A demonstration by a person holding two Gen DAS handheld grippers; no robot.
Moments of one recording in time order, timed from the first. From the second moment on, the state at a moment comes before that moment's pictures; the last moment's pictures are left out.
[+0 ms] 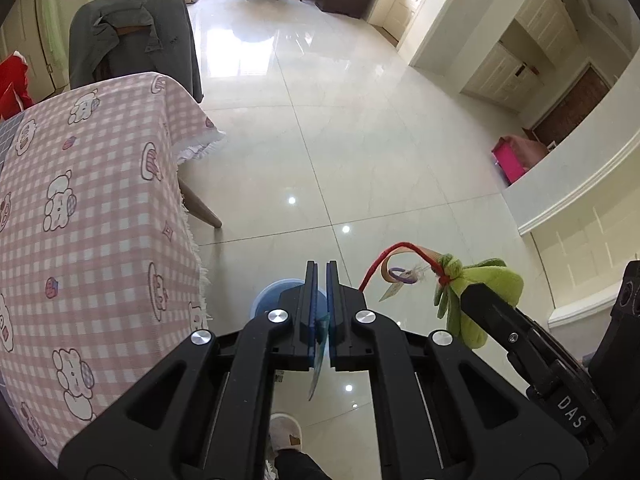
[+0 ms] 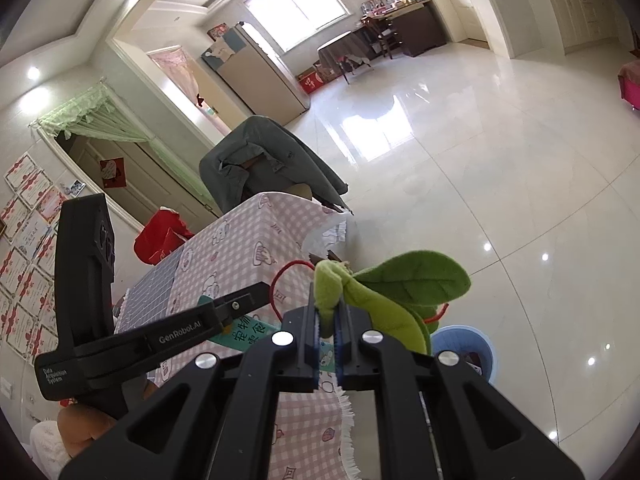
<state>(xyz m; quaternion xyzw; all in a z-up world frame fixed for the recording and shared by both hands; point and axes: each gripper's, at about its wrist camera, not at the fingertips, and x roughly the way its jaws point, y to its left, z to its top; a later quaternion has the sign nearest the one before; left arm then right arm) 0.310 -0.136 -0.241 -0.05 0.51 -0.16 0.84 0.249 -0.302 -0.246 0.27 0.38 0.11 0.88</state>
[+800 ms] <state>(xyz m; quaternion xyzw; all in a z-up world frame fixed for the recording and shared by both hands) 0.325 -0.147 -0.259 -0.03 0.52 -0.15 0.84 0.271 -0.304 -0.257 0.26 0.40 0.09 0.87</state>
